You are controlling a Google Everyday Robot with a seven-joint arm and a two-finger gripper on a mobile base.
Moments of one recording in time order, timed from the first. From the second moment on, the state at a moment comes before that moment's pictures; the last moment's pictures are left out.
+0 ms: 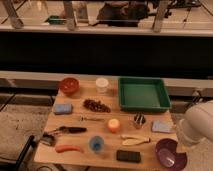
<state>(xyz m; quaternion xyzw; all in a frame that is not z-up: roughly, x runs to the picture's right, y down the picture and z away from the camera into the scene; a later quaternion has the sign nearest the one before) 0.313 0.227 0.618 -0.30 0.01 -0.04 0.95</state>
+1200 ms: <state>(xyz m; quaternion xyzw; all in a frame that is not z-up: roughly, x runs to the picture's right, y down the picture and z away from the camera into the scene) 0.204 0.292 0.601 -0.30 -0.07 -0.06 0.95</state>
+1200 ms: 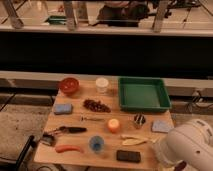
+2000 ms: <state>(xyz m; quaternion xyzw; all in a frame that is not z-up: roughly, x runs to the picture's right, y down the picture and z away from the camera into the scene) 0.163 0.315 0.648 -0.29 -0.06 -0.03 0.95</state>
